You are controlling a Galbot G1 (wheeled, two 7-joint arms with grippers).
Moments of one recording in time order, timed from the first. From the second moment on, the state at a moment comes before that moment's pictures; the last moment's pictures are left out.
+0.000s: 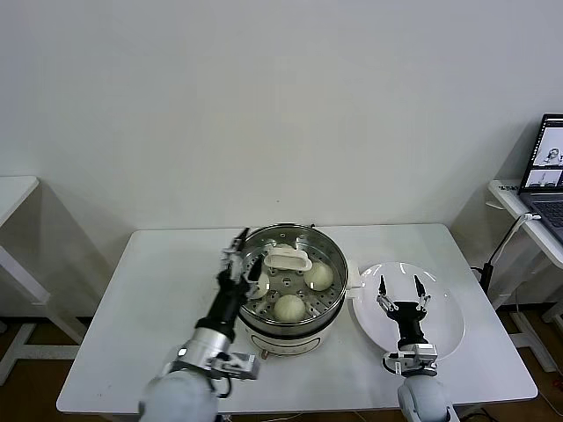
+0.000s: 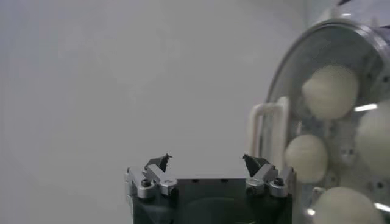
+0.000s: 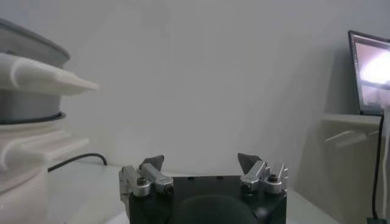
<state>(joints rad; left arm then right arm) 1.29 -1.23 -0.13 -2.20 1.11 0.29 0.09 -1.25 1.32 0.50 1.48 0.14 0.35 0.14</state>
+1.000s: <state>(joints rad) 1.43 -1.27 -0.60 -1.90 0.12 -0.25 -0.05 -1.30 1.32 0.50 1.55 0.24 0.27 0.14</state>
